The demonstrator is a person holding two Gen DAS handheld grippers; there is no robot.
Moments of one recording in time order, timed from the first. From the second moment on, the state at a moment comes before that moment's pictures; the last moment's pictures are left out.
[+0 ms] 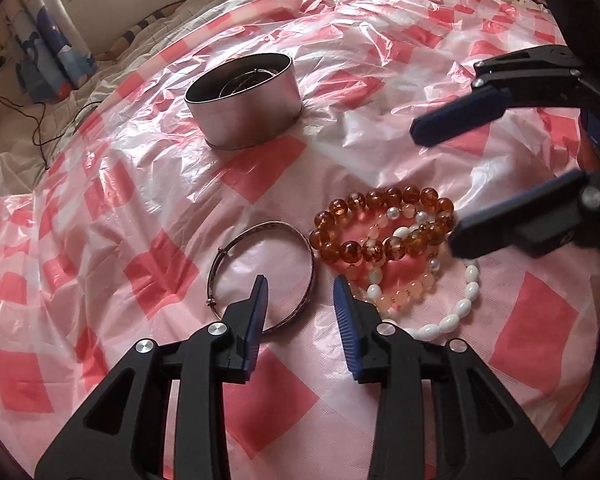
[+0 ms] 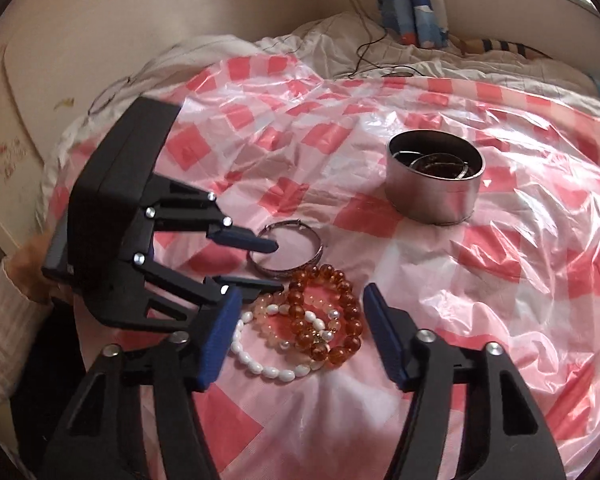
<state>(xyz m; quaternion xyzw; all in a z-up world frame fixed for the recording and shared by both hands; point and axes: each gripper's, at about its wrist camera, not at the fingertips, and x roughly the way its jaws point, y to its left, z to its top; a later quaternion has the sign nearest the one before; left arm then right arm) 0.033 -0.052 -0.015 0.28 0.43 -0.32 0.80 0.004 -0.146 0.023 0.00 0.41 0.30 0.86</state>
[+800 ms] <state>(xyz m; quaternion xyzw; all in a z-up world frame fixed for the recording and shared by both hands) 0.054 -0.020 0.029 0.07 0.42 -0.38 0.82 0.034 -0.227 0.016 0.36 0.35 0.36 0.79</state>
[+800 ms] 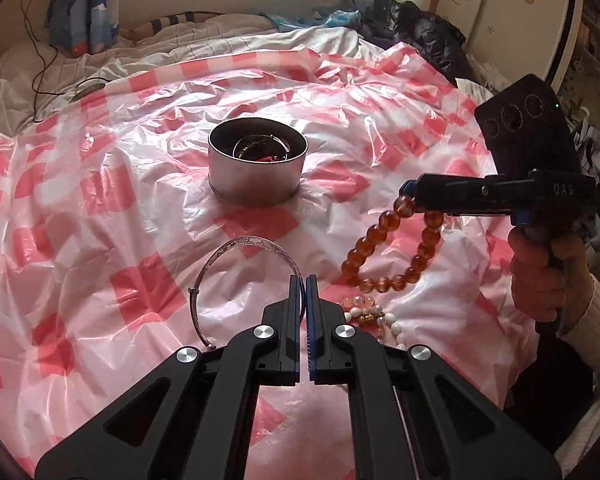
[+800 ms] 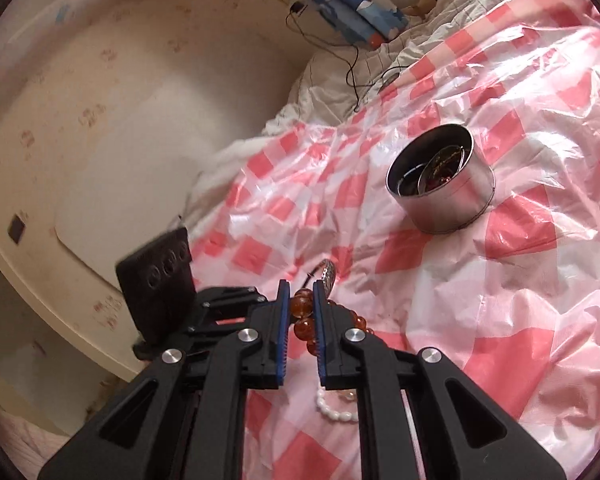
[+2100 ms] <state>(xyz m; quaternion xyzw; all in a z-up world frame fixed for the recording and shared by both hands) 0.171 -0.119 0.023 0.10 0.45 -0.35 0.81 0.096 -0.325 0.036 0.50 0.26 0.30 0.77</state>
